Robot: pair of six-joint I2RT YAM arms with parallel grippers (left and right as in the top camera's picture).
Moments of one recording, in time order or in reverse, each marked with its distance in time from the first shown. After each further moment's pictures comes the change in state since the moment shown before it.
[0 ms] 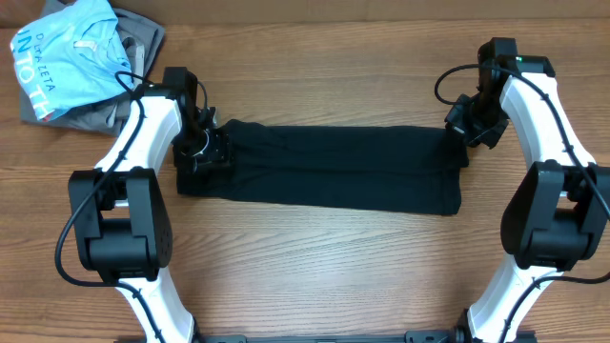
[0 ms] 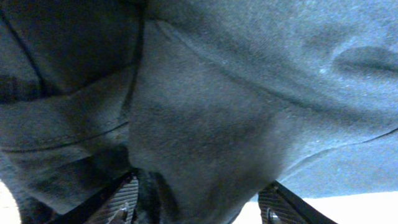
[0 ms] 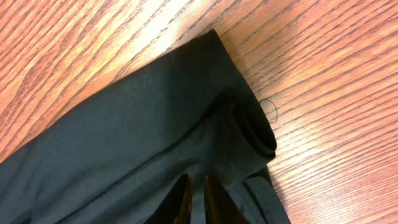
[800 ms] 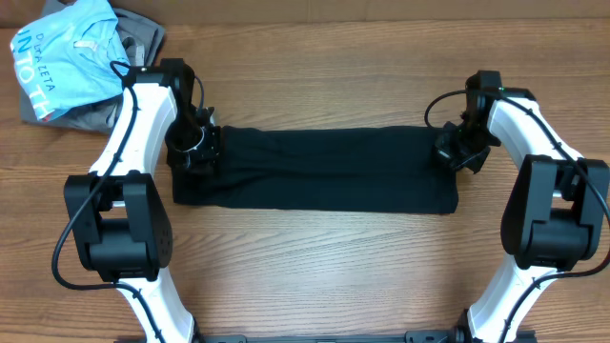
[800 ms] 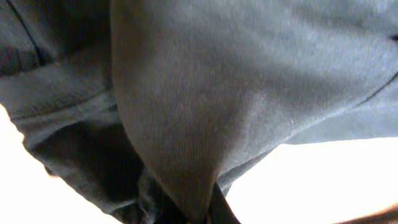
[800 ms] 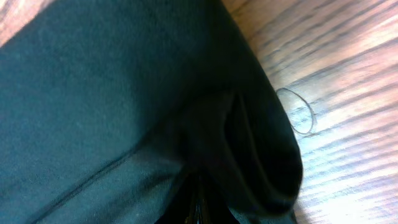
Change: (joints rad) left arm 0.000 0.000 0.145 -0.300 0.005 0.030; right arm 0.000 0.000 -0.267 0.212 -0.101 -0.023
